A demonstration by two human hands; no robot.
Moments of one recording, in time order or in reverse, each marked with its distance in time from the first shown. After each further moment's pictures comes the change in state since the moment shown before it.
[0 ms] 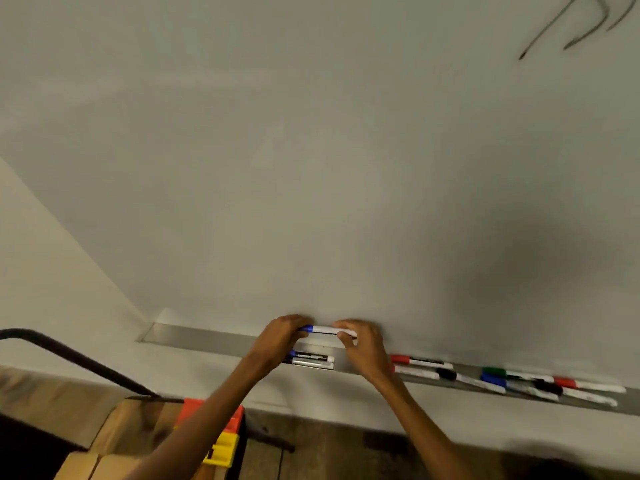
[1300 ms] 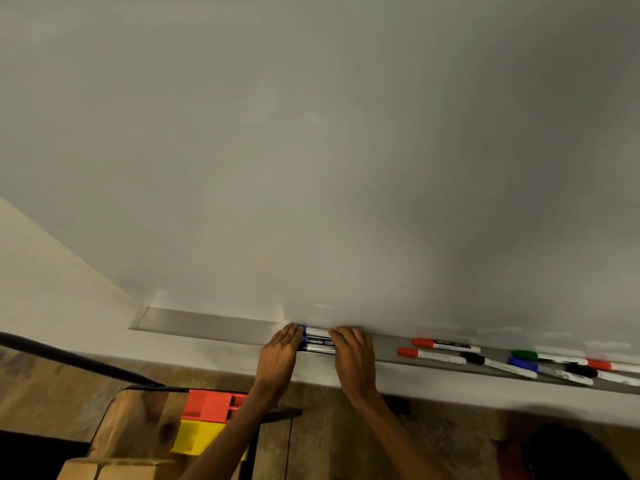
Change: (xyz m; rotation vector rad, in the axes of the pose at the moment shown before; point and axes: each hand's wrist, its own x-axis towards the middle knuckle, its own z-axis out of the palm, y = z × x) left_hand -0.036 -0.079 0.083 0.370 0.134 -0.054; right_hand -0.018 0.050 0.110 -0.564 0.097 -0.179
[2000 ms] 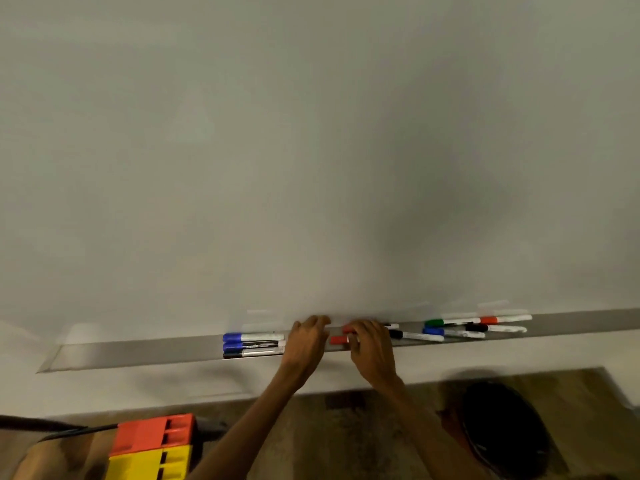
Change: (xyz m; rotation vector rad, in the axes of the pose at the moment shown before) left_hand 0.060 0.168 0.007 -0.236 -0.159 0.169; right_hand -0.045 0.133 -0.100 -0.047 0.038 0.190
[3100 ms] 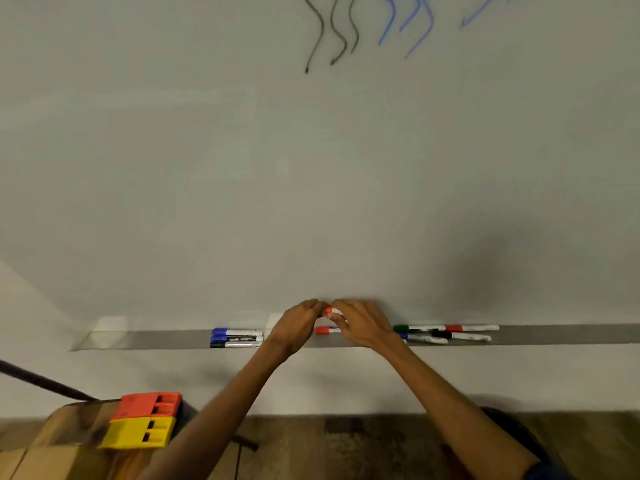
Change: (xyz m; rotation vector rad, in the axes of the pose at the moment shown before) left_hand -0.010 0.111 -0.063 0.143 0.060 0.142; right_hand 0.020 0.017 -0.156 -0.018 -0.147 -0.397
